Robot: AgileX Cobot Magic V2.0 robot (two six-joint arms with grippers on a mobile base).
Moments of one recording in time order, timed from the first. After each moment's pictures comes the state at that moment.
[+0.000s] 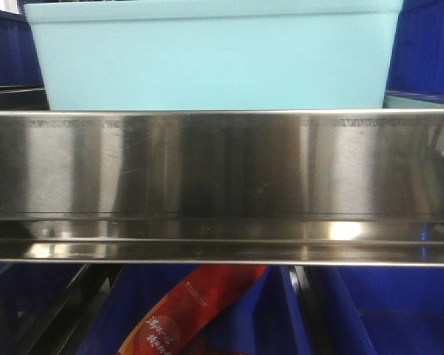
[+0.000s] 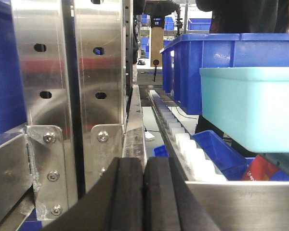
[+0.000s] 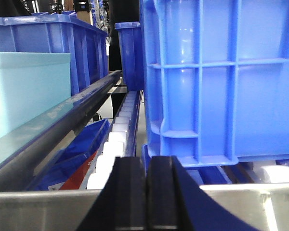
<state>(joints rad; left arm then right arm) -0.04 0.00 0.00 0.10 0.02 -0.08 -0.13 0.00 0.00 0.11 0.09 -0.02</state>
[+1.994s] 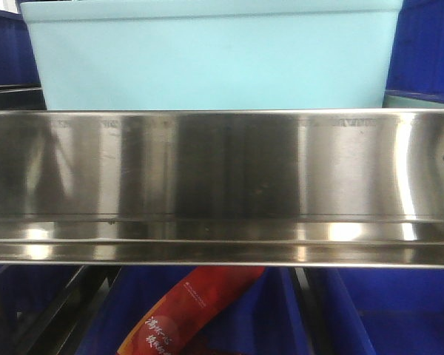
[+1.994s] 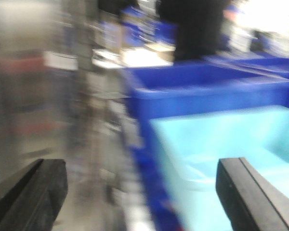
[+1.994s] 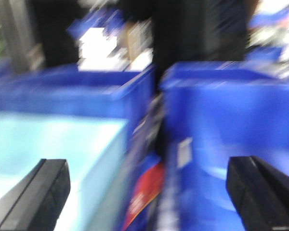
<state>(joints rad) -0.27 0.54 -0.76 0.09 0.40 -0.04 0.08 0.51 -0.70 0.12 0.38 -0.06</state>
